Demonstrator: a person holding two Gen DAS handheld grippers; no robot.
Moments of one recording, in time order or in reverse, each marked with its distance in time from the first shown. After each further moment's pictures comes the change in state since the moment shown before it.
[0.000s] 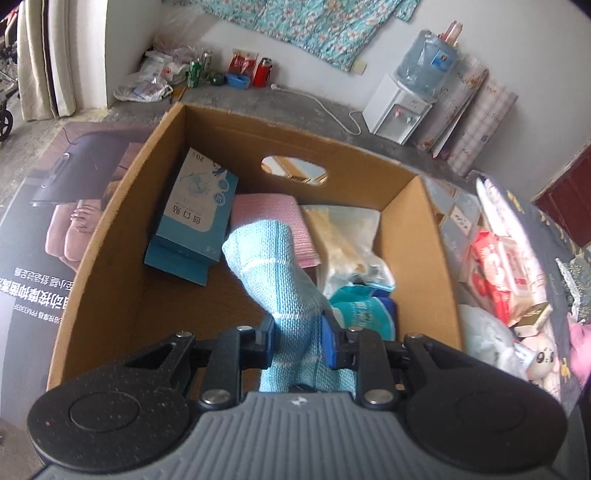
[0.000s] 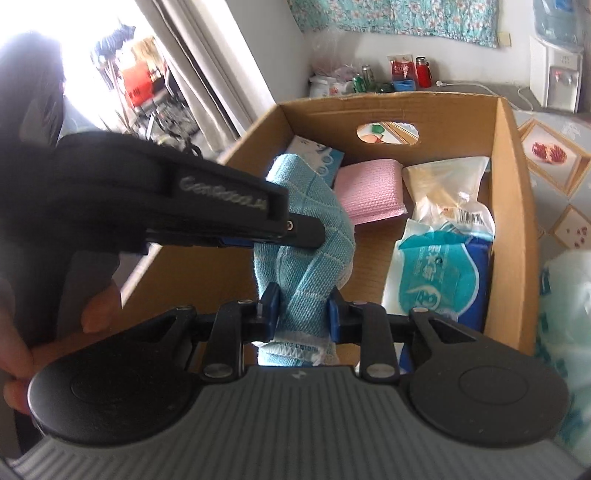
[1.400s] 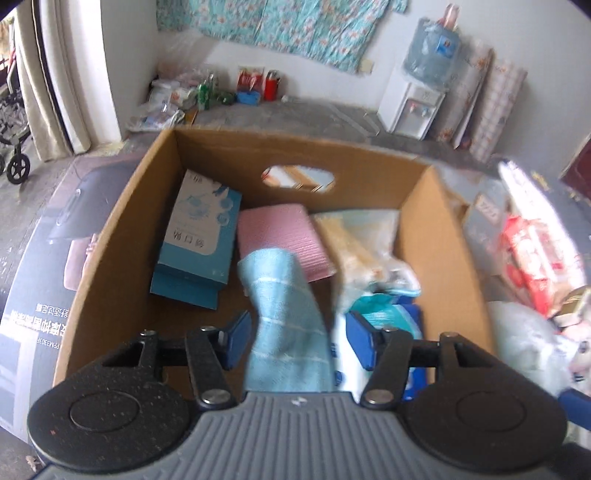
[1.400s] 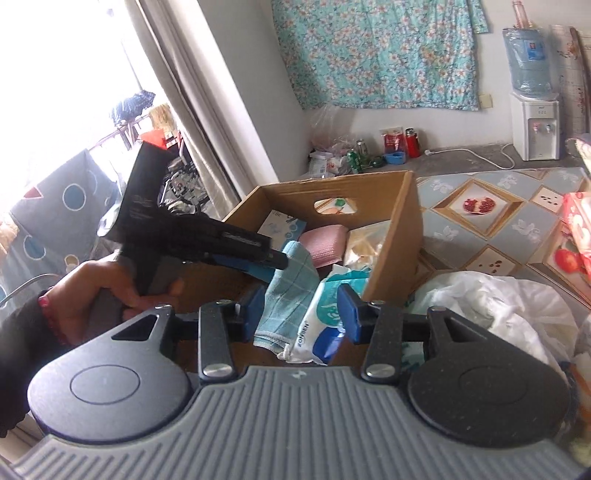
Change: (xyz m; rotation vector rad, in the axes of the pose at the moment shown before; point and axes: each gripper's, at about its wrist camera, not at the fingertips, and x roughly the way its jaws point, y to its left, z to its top) left arm -0.007 -0.038 -0.005 0.103 -0.072 0.134; right arm -0.159 -0.091 -0.049 0.025 -0.276 0.048
